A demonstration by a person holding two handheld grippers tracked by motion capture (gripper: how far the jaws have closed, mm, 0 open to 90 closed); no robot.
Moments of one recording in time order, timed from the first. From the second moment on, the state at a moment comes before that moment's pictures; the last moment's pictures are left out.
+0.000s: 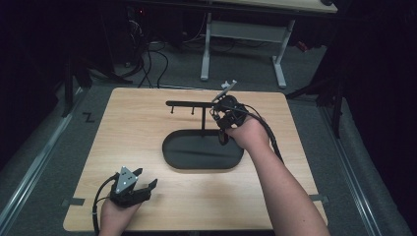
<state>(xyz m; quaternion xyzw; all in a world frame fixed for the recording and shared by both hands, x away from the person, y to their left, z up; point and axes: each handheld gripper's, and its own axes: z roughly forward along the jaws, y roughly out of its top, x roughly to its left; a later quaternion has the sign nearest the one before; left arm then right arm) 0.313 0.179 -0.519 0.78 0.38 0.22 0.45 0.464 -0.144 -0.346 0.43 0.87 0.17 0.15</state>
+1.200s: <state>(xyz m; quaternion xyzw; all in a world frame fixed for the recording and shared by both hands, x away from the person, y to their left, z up) 0.315 0.180 -0.519 0.78 0.38 0.22 0.45 0.468 -0.140 -0.367 0.44 0.86 0.17 0.16</state>
